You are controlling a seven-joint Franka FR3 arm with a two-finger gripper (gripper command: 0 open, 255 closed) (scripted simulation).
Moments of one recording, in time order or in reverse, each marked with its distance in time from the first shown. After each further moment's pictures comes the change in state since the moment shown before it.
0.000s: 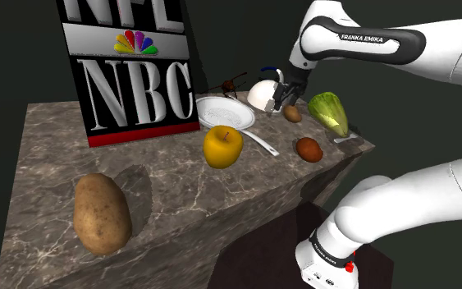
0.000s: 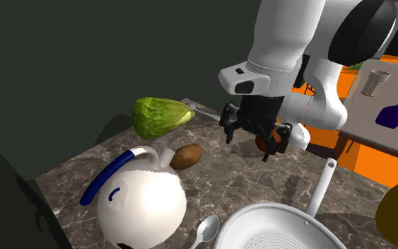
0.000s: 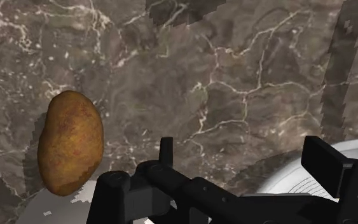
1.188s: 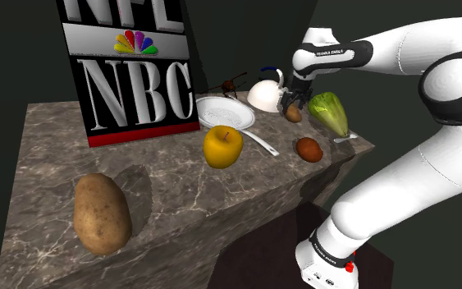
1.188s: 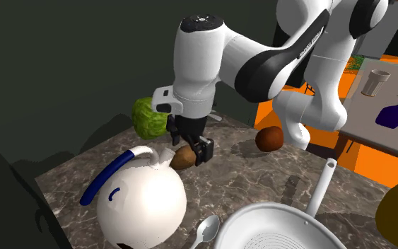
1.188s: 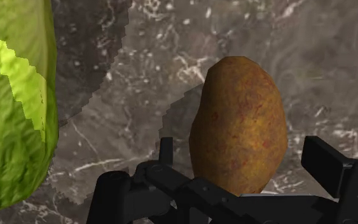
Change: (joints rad) arm -0.113 0.288 -0.148 0.099 -0.094 0.192 -0.056
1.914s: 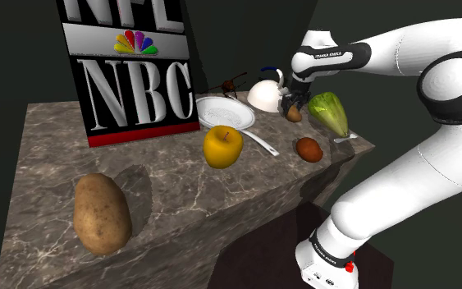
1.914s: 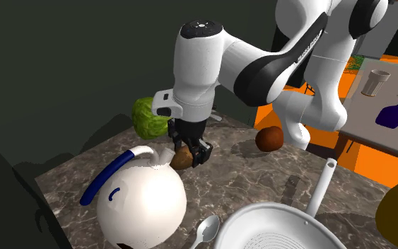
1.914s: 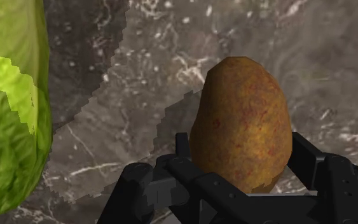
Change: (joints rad) arm -0.001 0.007 -0.002 -0.016 -0.001 0.023 0.002
